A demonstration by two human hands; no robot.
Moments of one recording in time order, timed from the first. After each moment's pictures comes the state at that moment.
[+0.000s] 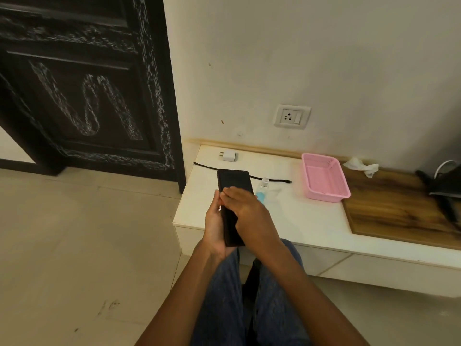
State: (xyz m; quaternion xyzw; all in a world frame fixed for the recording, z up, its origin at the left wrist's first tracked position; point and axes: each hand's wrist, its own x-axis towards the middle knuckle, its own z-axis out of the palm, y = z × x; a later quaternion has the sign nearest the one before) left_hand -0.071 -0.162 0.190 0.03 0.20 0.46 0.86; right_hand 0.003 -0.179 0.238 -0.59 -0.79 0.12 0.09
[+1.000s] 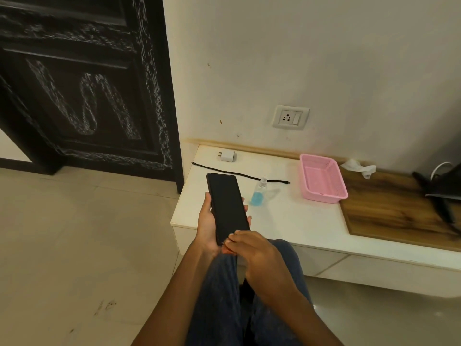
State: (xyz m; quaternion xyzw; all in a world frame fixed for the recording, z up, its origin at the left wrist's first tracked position) left_hand -0.079 -0.152 0.180 0.04 0.29 0.46 0.84; right_hand 0.034 -0.241 0.225 -0.49 -0.84 0.11 0.20
